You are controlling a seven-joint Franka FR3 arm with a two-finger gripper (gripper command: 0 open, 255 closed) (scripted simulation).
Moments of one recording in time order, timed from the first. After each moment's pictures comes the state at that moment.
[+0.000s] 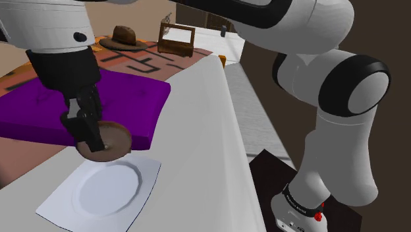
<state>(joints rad) 0.67 0.44 0.35 -1.04 -0.05 1.37 -0.21</state>
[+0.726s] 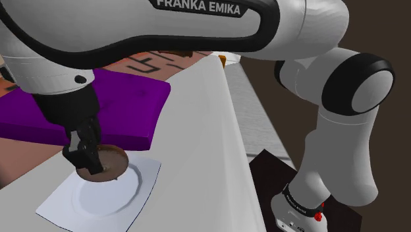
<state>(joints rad) 0.66 0.42 0.35 -1.21 -0.05 1.52 -0.21</state>
